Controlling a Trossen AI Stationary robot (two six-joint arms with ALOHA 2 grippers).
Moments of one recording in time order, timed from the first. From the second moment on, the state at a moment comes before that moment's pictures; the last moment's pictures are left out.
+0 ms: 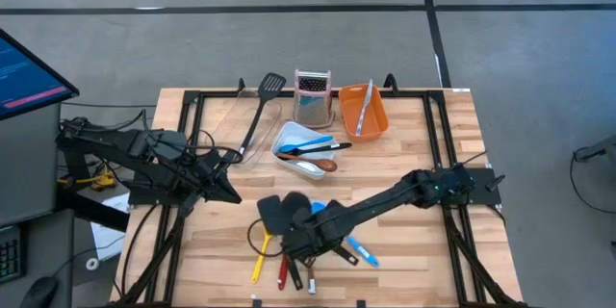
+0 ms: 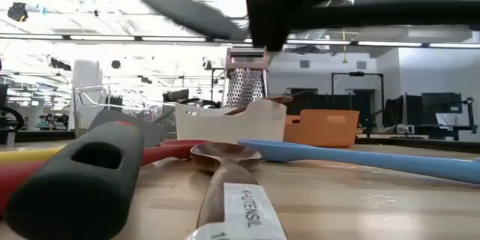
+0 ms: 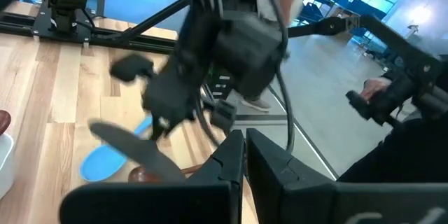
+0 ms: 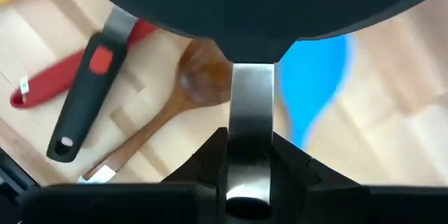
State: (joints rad) left arm -0.26 0.76 0.82 -0.31 0.23 -0.32; right arm 0.42 2.38 2.34 -1.45 0.17 1.04
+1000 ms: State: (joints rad) left arm -0.26 1.05 0.82 0.32 -0.39 0.11; right arm 0.36 2.11 2.34 -1.56 1.11 1.25
